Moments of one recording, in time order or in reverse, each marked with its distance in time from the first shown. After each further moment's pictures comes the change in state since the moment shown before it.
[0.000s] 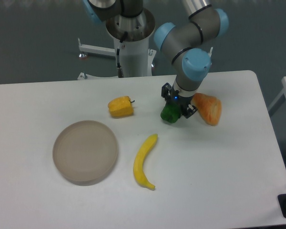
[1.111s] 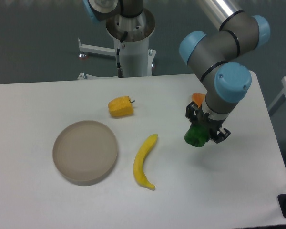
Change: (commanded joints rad) arm -0.046 -0.236 0.508 -0.200 0.008 0.144
